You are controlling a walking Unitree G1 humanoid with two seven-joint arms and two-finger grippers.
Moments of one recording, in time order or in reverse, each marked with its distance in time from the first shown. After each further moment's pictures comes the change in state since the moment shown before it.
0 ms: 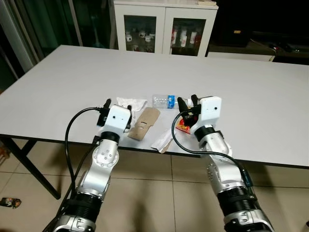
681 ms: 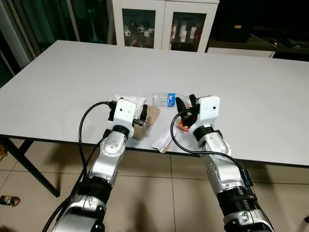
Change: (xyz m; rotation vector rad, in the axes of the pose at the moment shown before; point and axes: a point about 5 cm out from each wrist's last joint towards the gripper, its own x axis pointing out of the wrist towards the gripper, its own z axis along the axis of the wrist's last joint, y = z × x) left arm 0.028 -0.021 0.008 -0.212 0.010 -0.151; right arm 0.000 -0.002 0.002 -0.004 0.004 0.009
